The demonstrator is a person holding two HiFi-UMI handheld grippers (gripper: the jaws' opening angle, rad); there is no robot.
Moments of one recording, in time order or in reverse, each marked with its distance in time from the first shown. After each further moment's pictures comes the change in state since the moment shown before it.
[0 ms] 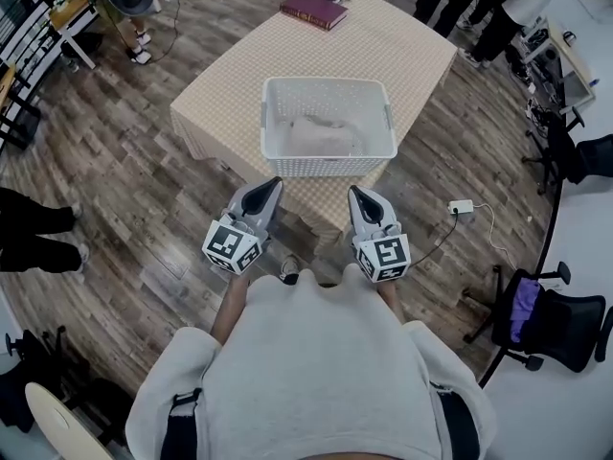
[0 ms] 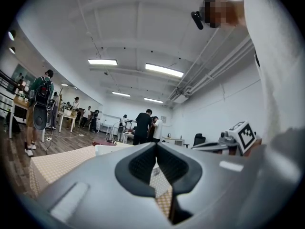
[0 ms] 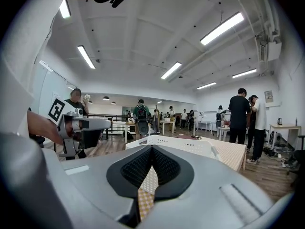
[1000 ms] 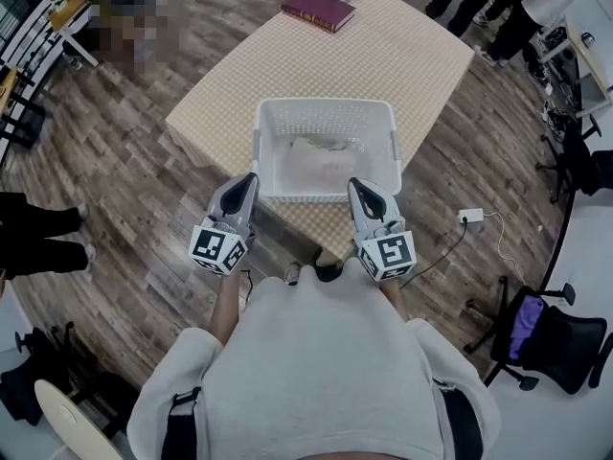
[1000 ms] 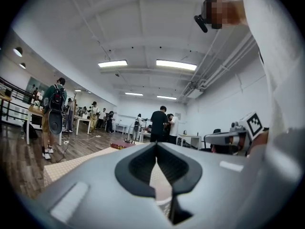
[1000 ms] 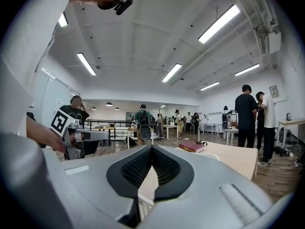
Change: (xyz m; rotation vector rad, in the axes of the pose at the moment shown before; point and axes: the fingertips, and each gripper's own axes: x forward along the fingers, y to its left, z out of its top) left arm 0.059 0.097 -0.003 0.024 0.032 0.185; right arm 0.085 -0.068 0.030 0.023 -0.065 0.063
